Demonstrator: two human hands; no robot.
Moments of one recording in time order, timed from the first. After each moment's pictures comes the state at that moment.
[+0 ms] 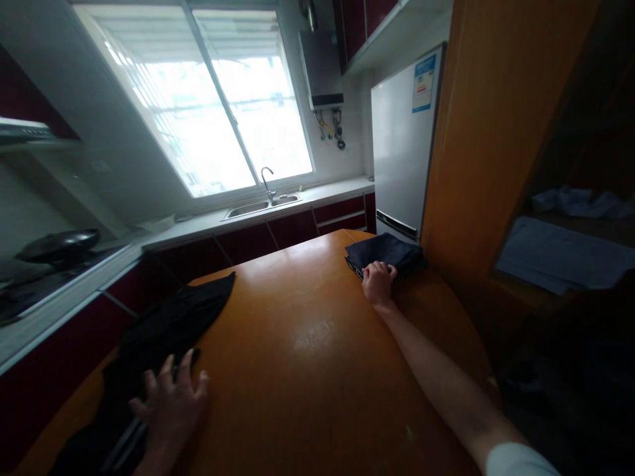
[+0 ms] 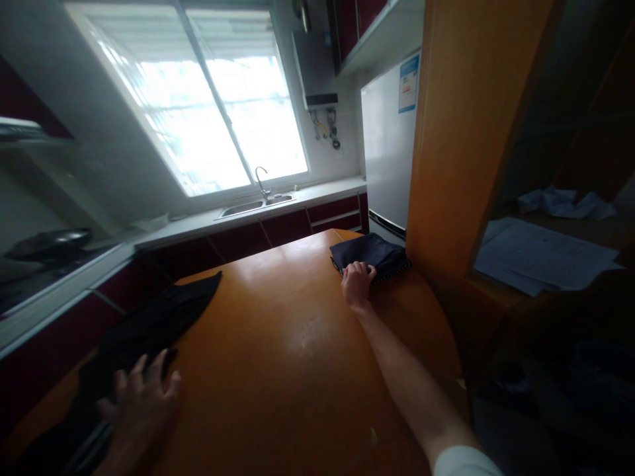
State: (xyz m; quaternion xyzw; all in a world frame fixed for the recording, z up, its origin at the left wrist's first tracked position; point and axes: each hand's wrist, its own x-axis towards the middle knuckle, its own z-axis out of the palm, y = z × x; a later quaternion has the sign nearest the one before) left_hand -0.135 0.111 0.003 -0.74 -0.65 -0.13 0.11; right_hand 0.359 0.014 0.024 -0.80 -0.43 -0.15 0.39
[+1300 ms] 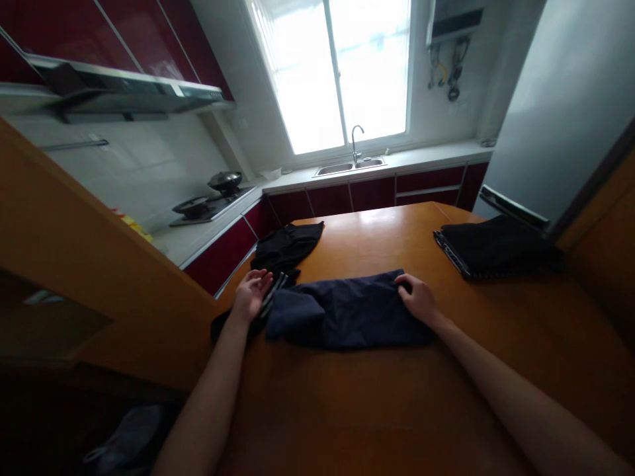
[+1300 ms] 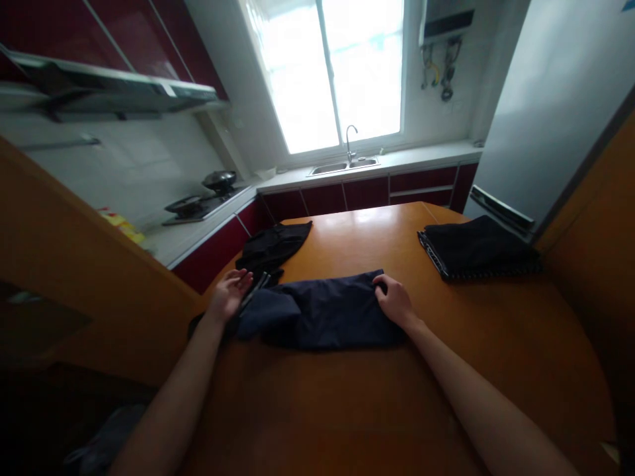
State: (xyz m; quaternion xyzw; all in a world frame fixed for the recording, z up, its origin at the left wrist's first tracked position) left_hand -0.206 0.117 0.056 -0.40 -0.46 -0.63 -0.49; right_hand 0.243 -0.002 -0.027 -0.63 -0.61 0.15 0.45
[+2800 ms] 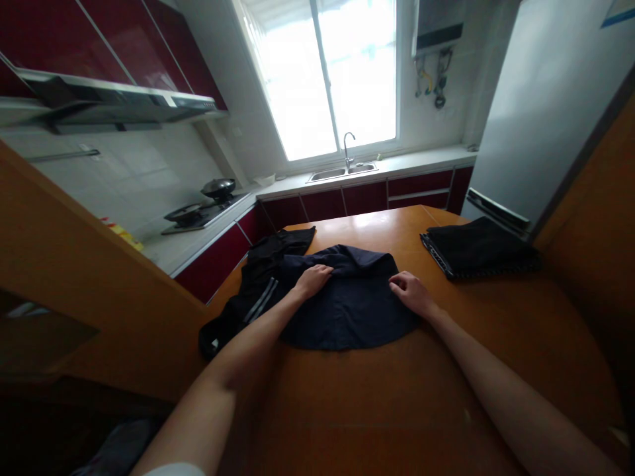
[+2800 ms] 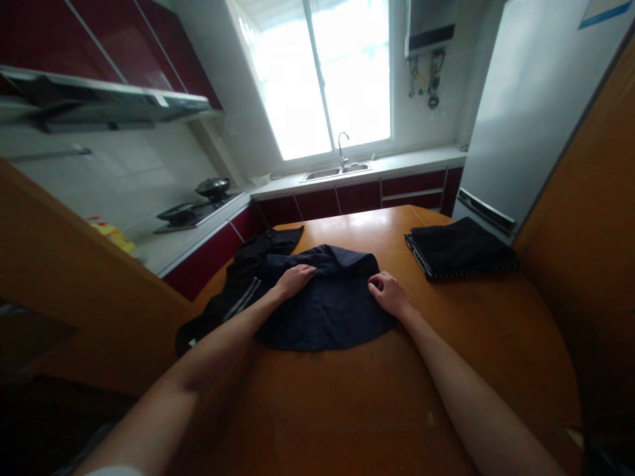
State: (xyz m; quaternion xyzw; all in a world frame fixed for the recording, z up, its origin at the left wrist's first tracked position) left_hand -0.039 0.161 0.025 -0.89 -0.41 -0.15 -0.15; right_hand 0.279 0.007 -0.022 -0.61 -0.63 0.18 0.45
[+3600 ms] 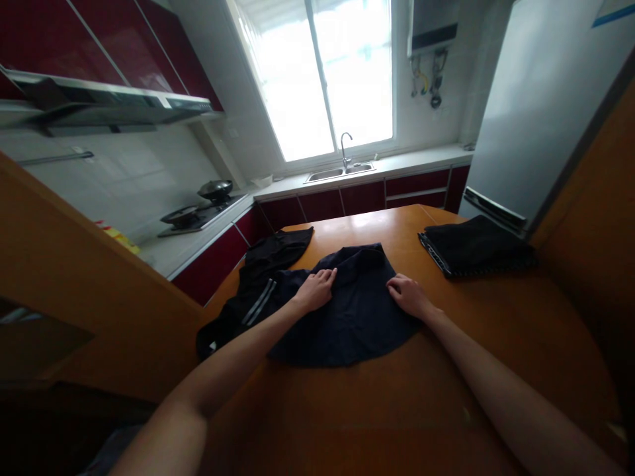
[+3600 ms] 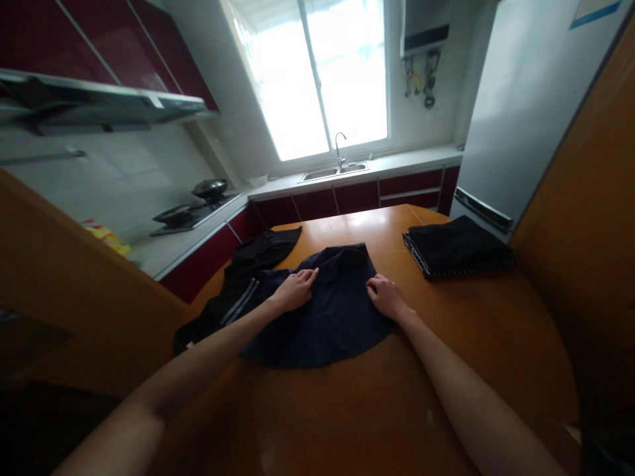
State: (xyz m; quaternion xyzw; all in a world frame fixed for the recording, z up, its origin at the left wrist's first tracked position) left_hand -0.027 0.103 0.042 -0.93 -0.35 -0.04 0.00; right_hand 0.273 0.001 -0.020 -0.63 -0.68 0.12 0.34
